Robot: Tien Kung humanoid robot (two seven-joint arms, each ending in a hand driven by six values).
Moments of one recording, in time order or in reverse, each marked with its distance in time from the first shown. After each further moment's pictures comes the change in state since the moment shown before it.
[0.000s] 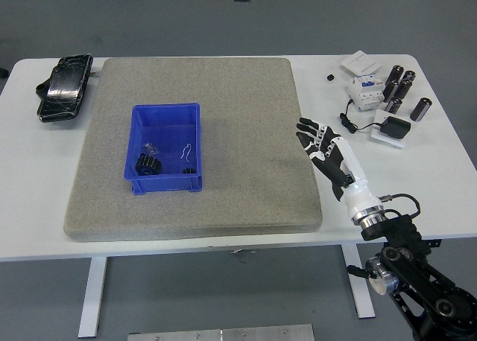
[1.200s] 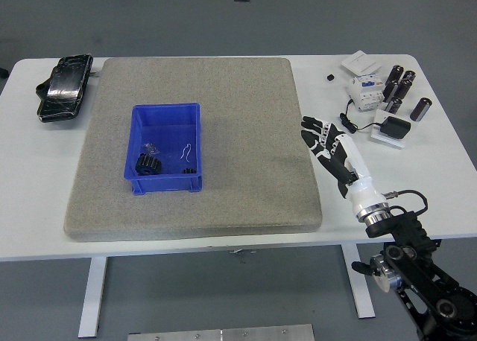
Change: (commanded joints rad) left arm 0.047 0.001 0.055 0.000 -0.114 0.014 -0.014; right arm -0.001 -0.008 0.042 0.008 -0.090 0.000 -0.040
